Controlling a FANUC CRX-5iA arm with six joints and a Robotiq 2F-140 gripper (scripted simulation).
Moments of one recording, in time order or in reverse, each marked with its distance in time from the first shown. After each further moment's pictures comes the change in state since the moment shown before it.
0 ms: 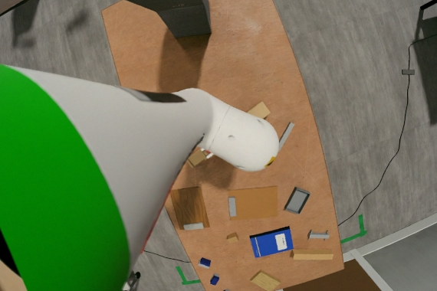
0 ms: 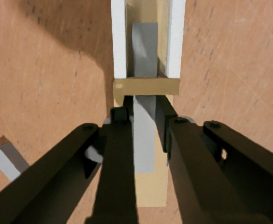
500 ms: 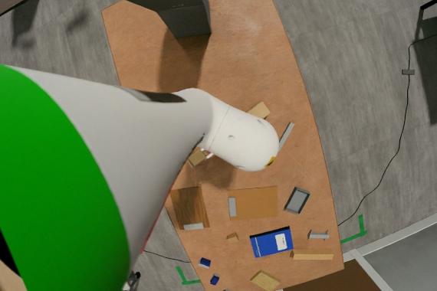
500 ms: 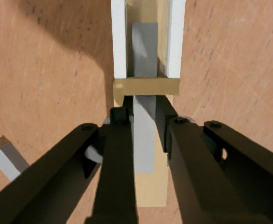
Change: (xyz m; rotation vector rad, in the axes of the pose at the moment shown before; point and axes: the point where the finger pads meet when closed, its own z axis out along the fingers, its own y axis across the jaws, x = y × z) arm 0.000 0.000 0.000 0.000 0.000 0.000
